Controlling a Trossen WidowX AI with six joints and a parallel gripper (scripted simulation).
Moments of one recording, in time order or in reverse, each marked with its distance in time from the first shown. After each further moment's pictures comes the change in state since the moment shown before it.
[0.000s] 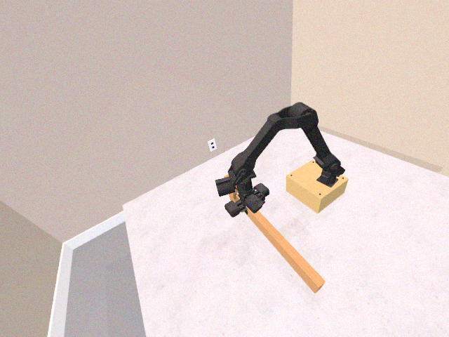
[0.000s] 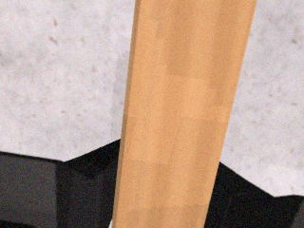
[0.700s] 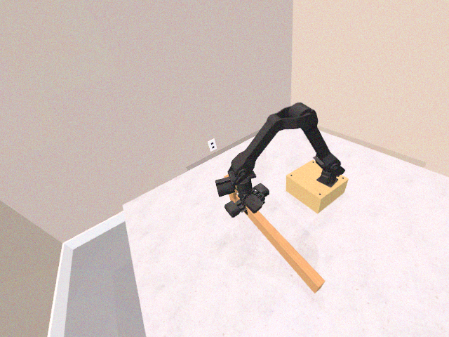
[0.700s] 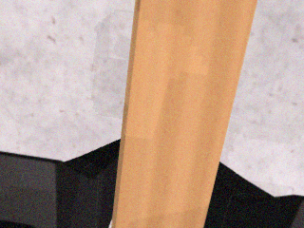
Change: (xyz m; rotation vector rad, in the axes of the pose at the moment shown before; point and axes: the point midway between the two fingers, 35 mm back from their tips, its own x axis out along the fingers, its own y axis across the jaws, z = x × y) arm 0.002 0.000 -0.001 -0.002 0.000 0.000
